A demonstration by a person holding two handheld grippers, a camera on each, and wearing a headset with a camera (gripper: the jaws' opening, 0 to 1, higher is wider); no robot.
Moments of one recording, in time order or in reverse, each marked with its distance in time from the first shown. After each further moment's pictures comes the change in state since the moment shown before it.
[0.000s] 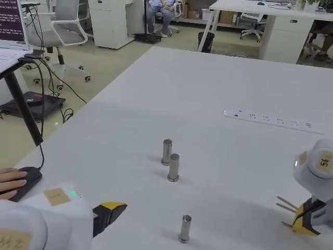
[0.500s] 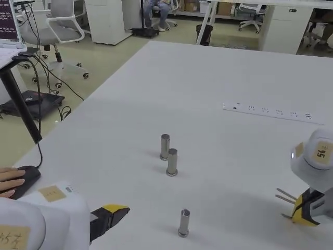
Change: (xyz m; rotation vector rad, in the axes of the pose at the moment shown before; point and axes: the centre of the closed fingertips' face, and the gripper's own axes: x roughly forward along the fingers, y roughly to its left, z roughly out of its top) left arm -0.001 0.009 -0.007 -0.018 0.037 0.048; right arm 0.000 0.002 0.001 -0.038 0.008 0.011
